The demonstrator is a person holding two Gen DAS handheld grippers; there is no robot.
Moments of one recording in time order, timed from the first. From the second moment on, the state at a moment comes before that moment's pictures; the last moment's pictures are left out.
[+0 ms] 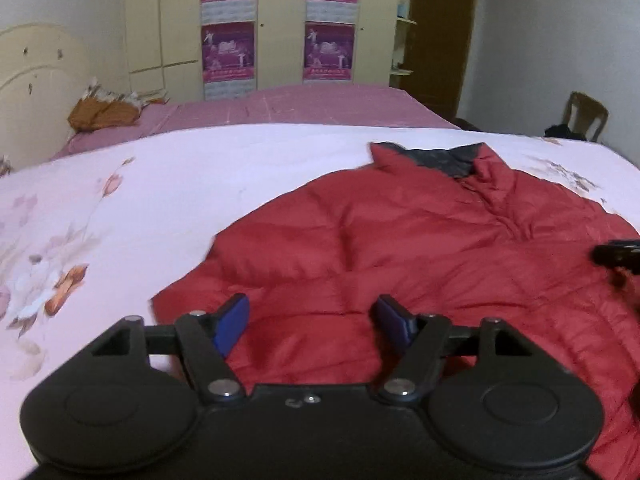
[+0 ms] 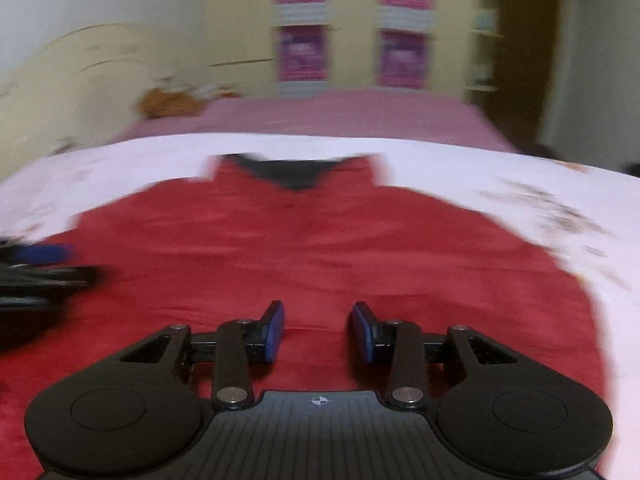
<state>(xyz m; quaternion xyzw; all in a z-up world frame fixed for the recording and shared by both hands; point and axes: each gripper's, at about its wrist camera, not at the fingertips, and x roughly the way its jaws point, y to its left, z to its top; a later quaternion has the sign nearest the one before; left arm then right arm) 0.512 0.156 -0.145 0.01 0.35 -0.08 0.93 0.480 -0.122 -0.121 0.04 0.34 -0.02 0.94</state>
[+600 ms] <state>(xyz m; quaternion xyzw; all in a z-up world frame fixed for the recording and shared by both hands) 0.409 0.129 -0.136 0.02 0.33 -0.14 0.93 0.406 -0.131 -0.114 0.03 0.35 0.00 0.94</state>
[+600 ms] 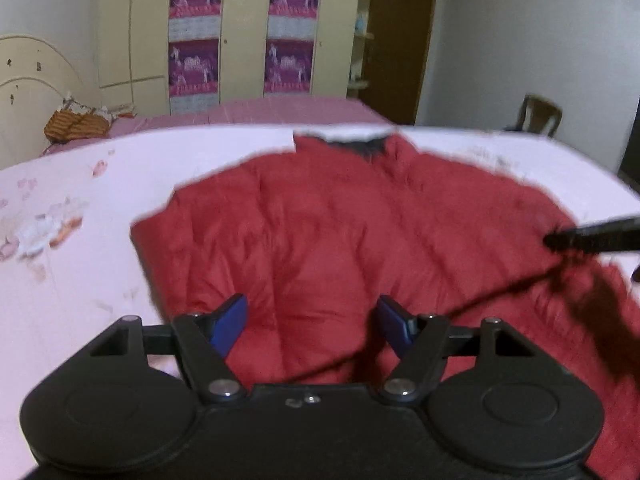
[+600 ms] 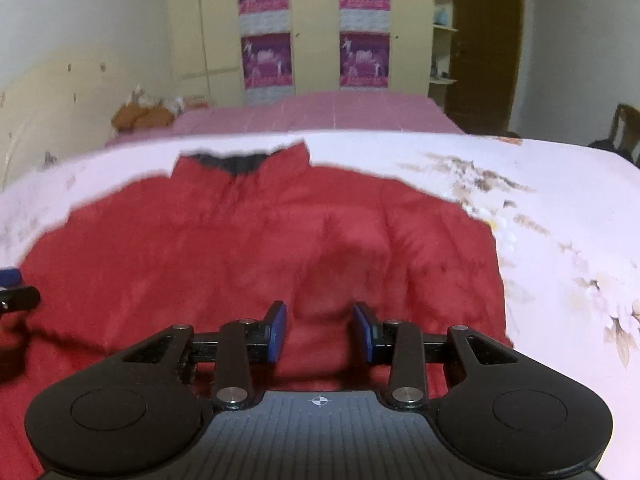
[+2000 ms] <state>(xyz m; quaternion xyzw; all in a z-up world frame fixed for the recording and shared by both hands) 0.119 0.178 -0.123 -0.22 0.37 -0.01 0.90 0.068 -0.289 -0.127 0.32 0.35 0.03 0.88</state>
